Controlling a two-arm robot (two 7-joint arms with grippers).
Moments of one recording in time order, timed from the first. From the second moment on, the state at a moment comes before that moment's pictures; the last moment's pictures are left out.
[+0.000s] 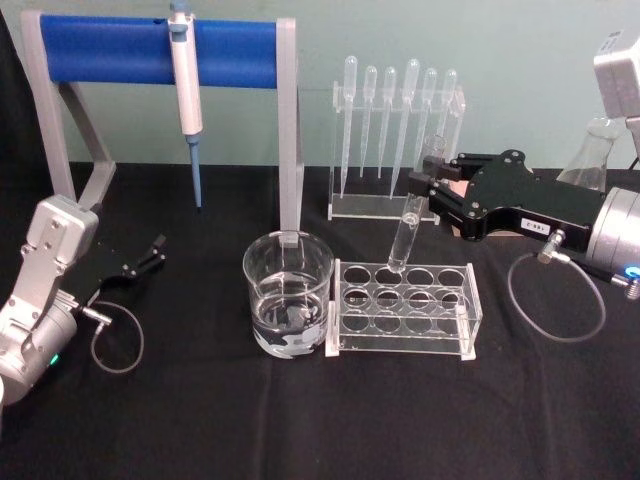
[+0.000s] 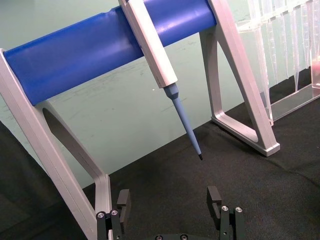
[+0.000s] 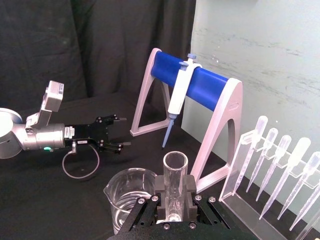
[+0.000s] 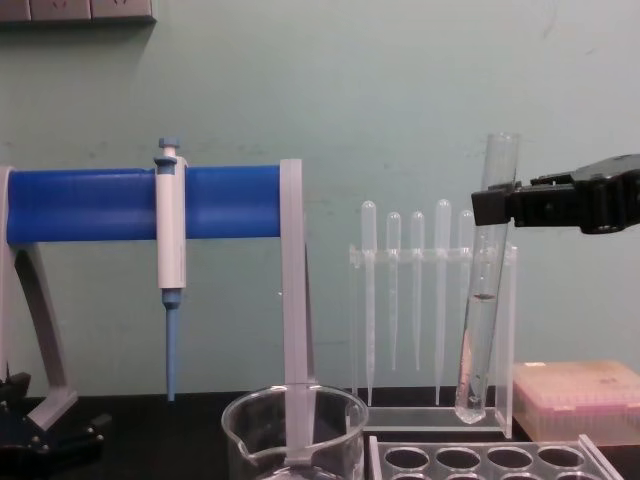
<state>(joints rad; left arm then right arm) -0.20 0.60 0.45 -1.41 -0.25 -0.12 0.03 0.34 0.74 -0.38 -1.85 0.62 0.31 0.51</state>
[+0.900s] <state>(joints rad) -0.20 0.60 0.45 -1.41 -0.25 -0.12 0.03 0.47 0.70 -0.42 -1.88 0.70 0.37 0.54</state>
